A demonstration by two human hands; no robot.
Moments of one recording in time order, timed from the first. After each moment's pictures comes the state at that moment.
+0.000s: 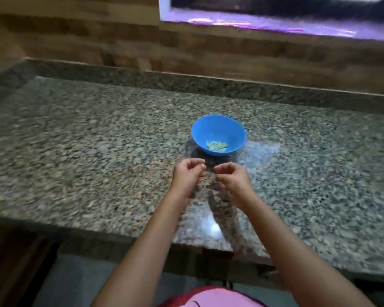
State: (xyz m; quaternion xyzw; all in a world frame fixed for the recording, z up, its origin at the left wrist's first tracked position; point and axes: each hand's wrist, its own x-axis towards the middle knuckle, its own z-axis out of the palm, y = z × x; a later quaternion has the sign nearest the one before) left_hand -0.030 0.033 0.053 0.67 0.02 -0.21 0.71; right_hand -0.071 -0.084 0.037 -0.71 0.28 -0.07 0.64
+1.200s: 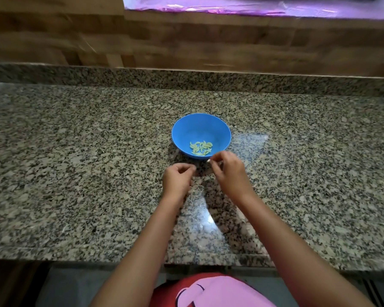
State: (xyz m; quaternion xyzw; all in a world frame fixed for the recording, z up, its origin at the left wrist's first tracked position) left_hand -0.001 0.002 0.023 0.76 0.03 -0.17 0.62; right_hand -0.060 -0.118 0.043 -0.92 0.13 -0.18 0.33
